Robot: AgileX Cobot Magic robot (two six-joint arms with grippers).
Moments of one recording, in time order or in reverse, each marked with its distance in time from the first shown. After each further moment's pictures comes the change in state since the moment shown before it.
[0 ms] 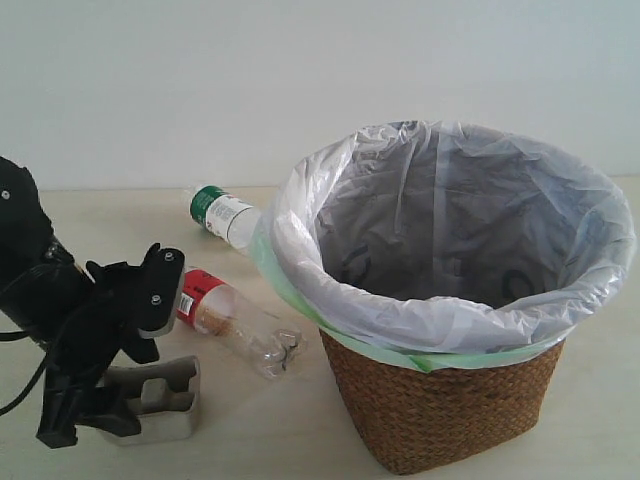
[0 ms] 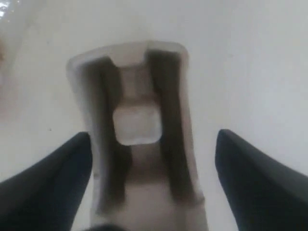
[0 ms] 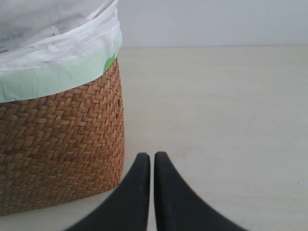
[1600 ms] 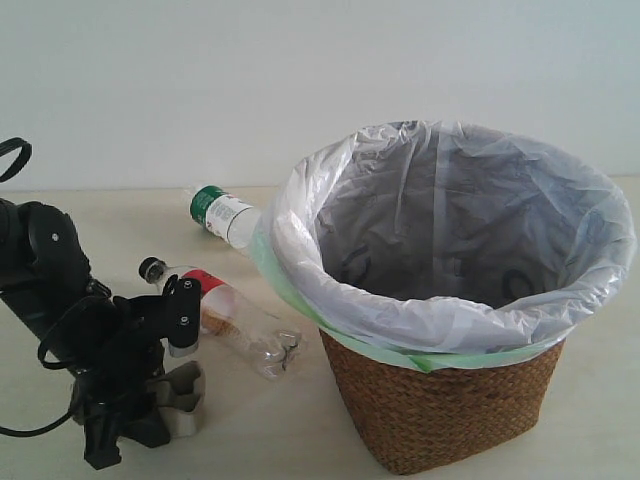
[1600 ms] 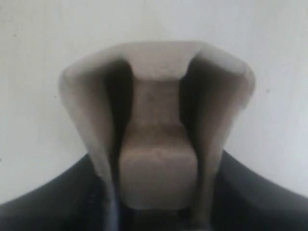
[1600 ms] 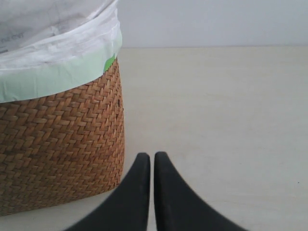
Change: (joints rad) left arm 0.000 0.173 0.000 -0.101 -0.097 -0.038; right arm 0.000 0.000 0.000 0.000 0.000 0.000
